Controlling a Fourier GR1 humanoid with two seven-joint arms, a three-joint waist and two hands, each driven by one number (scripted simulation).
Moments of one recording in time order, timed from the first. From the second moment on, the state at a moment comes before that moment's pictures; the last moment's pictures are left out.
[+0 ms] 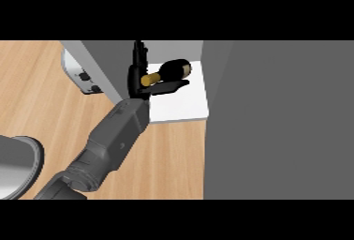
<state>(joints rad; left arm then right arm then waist) -1.03 0.00 -0.09 -0.20 0.60 0.34 -0.87 -0.09 -0.11 0.06 -2.38 -0.30 0.16 0.54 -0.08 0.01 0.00</state>
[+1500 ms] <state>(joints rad) -0.44 0.02 -0.78 -1.18 0.77 0.86 -0.74 -0.05 -0.15 -0.01 -2.39 -0.28 0.15 0.53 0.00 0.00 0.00</state>
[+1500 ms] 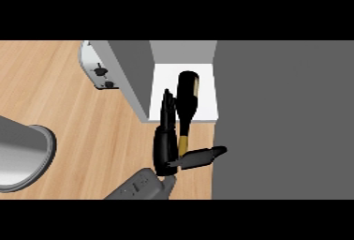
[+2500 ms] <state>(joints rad) -0.01 0.25 -0.95 -1.80 0.55 0.96 -0.67 -0.03 -0.15 0.03 -2.40 -0.29 0.19 0.58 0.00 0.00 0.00</state>
